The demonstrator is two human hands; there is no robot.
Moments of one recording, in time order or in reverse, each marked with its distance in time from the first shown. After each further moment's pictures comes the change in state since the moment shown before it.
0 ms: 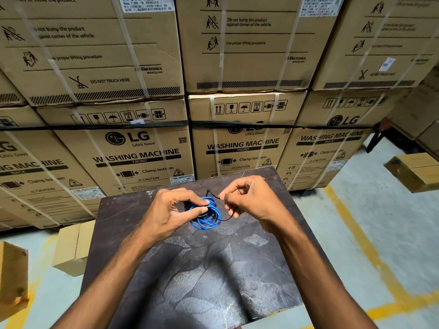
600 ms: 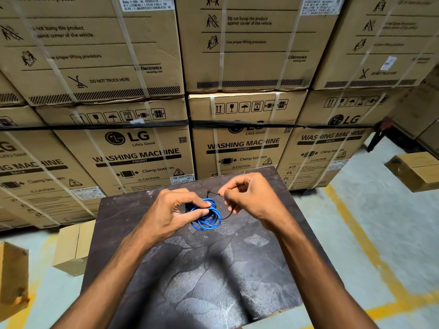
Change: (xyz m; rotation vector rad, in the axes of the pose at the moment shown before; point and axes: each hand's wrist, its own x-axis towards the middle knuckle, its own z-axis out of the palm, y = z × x) left_hand 0.003 -0.003 -0.002 0.035 -0.052 0.024; right_hand 0.010 0.003 0.002 -0.077 0.048 -0.087
